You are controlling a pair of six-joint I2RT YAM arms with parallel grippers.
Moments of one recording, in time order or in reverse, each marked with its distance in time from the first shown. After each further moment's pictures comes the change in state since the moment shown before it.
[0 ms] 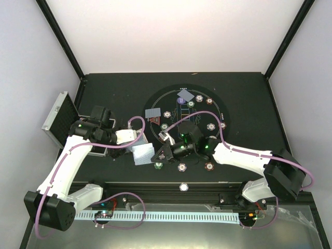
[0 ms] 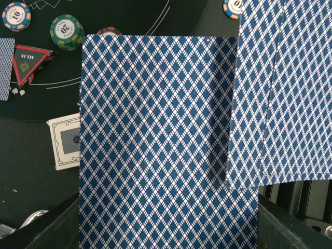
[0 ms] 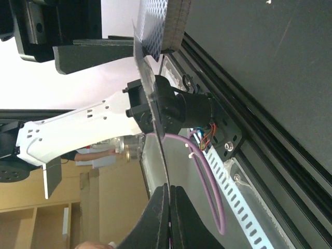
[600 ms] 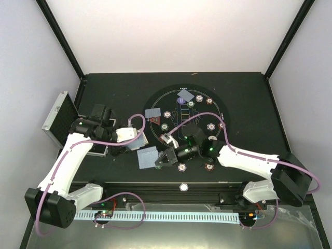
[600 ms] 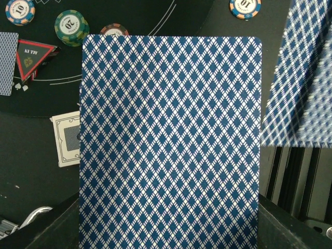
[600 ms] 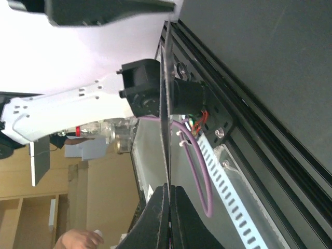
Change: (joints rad) left arm 0.000 0.019 0.014 0.002 -0.012 -0.018; right arm 0.000 -0.054 -0.019 -0.065 -0.006 -0.082
